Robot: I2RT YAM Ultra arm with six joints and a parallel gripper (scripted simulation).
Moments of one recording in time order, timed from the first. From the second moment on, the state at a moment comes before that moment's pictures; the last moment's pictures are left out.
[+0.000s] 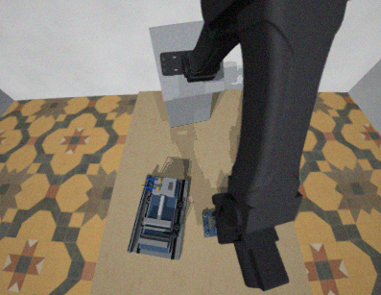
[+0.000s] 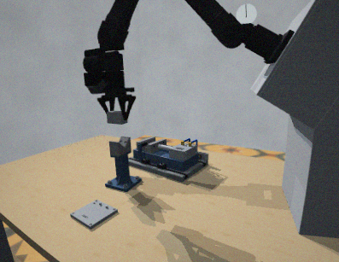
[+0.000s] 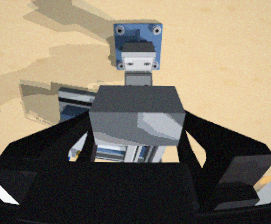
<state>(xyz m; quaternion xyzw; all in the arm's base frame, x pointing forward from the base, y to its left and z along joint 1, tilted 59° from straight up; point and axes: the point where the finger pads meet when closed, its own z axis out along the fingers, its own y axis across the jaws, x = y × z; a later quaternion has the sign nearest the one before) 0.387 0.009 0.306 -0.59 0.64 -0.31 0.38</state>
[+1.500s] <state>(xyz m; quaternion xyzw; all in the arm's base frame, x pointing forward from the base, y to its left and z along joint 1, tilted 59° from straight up) 0.387 0.009 0.306 -0.59 0.64 -0.31 0.38</state>
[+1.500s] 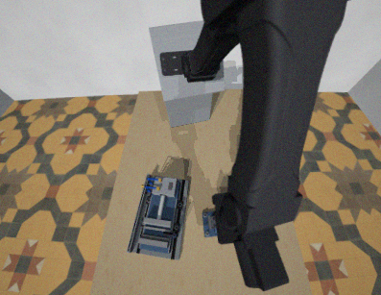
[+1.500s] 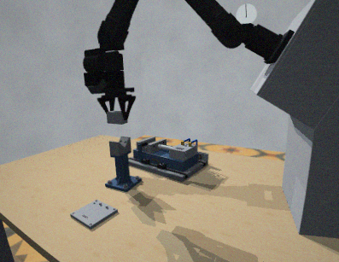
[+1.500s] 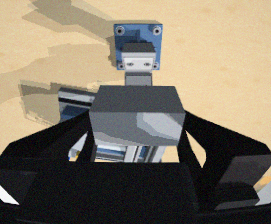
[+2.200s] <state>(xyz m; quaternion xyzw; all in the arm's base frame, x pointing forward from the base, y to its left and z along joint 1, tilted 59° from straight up) 0.387 0.010 0.304 -0.59 0.65 -0.33 0.36</state>
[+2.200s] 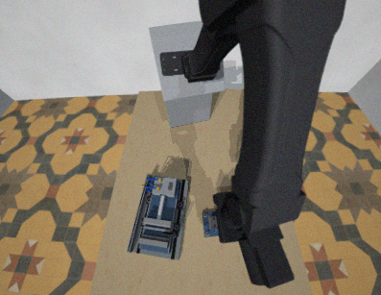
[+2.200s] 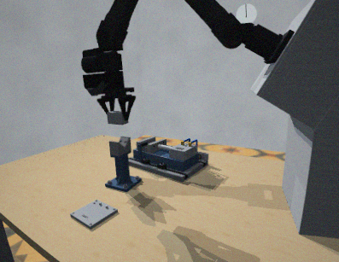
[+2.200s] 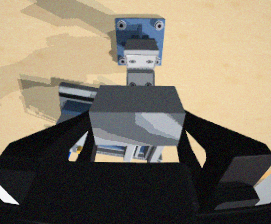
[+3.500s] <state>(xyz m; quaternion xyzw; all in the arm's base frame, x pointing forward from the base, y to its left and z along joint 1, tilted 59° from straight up) 0.390 0.017 0.300 -0.54 0.69 -0.41 0.26</state>
